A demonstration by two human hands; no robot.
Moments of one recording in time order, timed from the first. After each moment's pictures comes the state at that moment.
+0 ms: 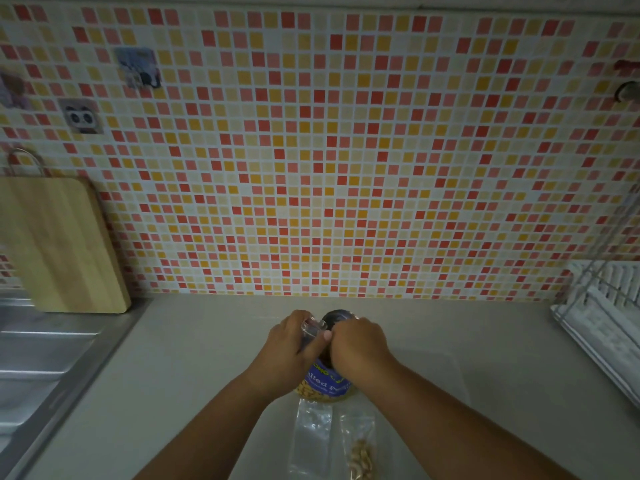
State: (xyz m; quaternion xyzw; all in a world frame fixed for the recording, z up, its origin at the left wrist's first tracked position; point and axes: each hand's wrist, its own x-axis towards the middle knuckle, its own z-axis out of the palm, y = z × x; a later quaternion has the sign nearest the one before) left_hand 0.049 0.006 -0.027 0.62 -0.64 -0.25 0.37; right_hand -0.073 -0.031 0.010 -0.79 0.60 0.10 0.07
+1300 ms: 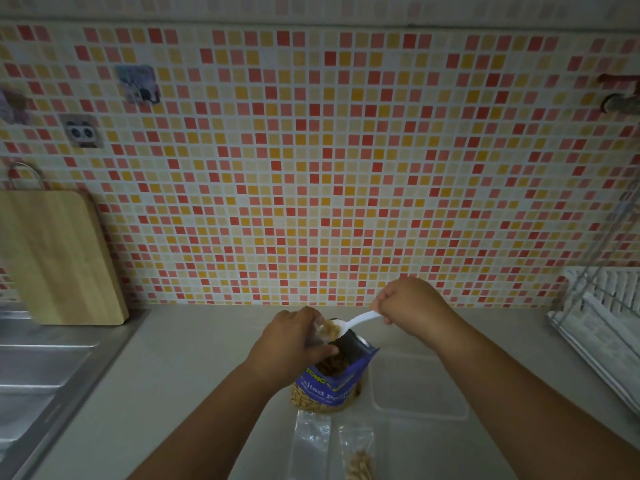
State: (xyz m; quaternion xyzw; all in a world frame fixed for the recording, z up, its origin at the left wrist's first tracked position) left_hand 0.045 -0.005 0.004 0.66 -0.70 -0.13 0.25; right_hand -0.144 -0.058 0.083 -0.75 0.61 -0.08 0.22
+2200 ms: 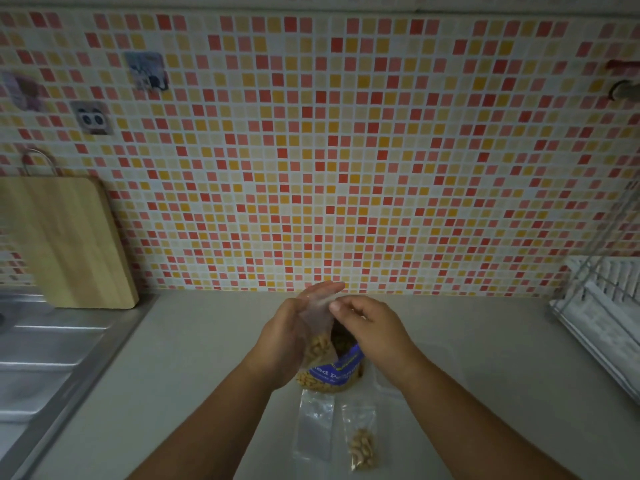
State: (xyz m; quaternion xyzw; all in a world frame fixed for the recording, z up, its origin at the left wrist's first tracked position) left_hand 0.031 0.032 0.024 0.38 -0.44 -0.61 0.55; right_hand -0.110 -0.005 0.027 -0.70 0.46 -0.35 0.42
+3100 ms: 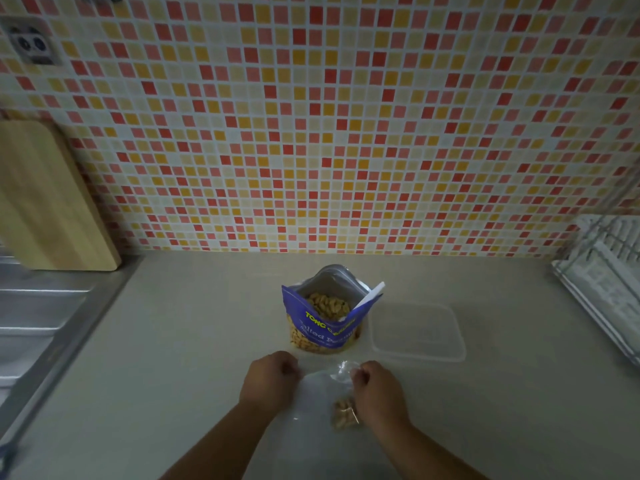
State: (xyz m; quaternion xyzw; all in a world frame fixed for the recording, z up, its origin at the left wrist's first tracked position) left_hand 0.050 0.046 -0.143 0.79 -0.49 -0.29 0.21; right_hand -0.126 0.033 -0.127 -0.61 0.71 -0.16 0.31
